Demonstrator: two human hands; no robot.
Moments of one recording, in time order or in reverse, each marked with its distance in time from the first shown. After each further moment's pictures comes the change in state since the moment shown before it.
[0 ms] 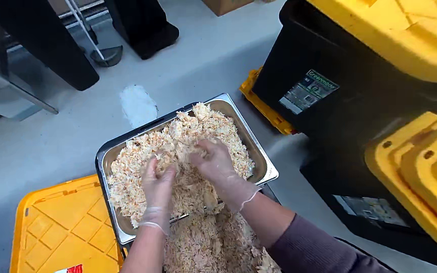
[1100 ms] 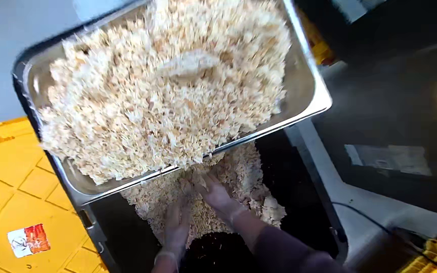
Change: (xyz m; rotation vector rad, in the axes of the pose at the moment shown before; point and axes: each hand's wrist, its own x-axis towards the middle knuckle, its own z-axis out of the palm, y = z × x) left_hand -0.155 -0.305 -0.002 0.431 -0.490 -0.535; right_hand -0.136 0.277 0.148 -0.235 -0.572 0.454
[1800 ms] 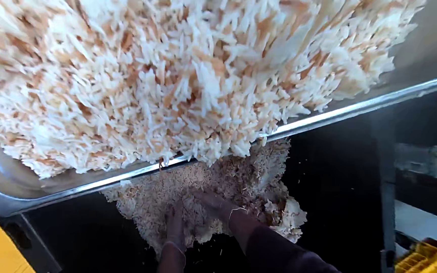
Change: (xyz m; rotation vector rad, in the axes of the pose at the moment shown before) left_hand 0.054 -0.071 0.071 -0.510 0.067 -0.550; right_hand 0.038 0.072 0.072 0.342 -0.365 0.409
